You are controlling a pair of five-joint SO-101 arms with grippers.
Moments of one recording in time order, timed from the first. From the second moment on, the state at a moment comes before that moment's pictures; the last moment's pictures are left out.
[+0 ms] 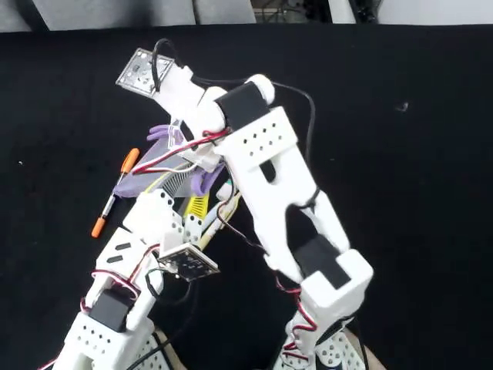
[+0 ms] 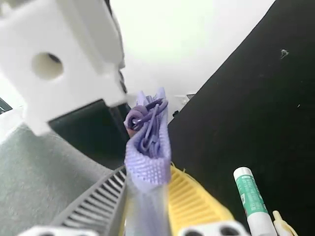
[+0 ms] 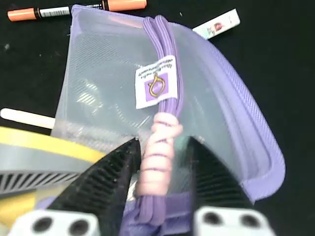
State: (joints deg) left arm 20.1 -103.9 97.1 16.1 -40.8; right arm -33.3 14.5 -37.8 99.4 31.9
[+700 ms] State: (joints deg) left arm 19.8 -104.7 97.1 15.0 -40.5; right arm -19.2 15.6 -62.3 99.6 28.4
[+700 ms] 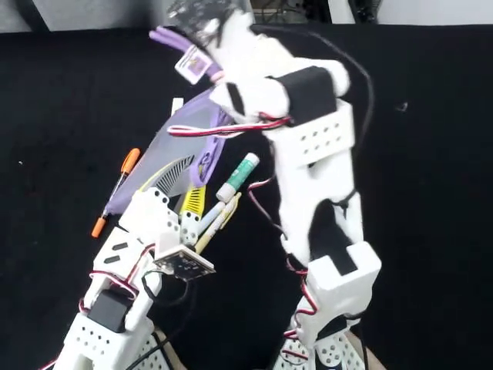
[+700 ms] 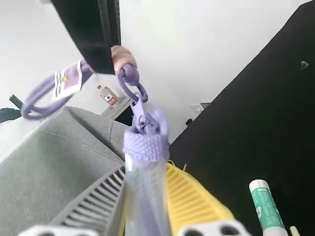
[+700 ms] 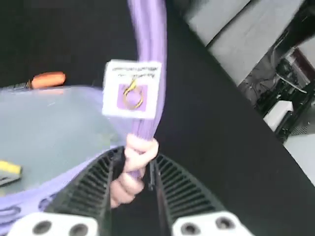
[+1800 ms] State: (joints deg) left arm 12.7 -103.7 97.1 2.6 -16.1; right arm -16.5 33.5 -63.5 74.7 24.0
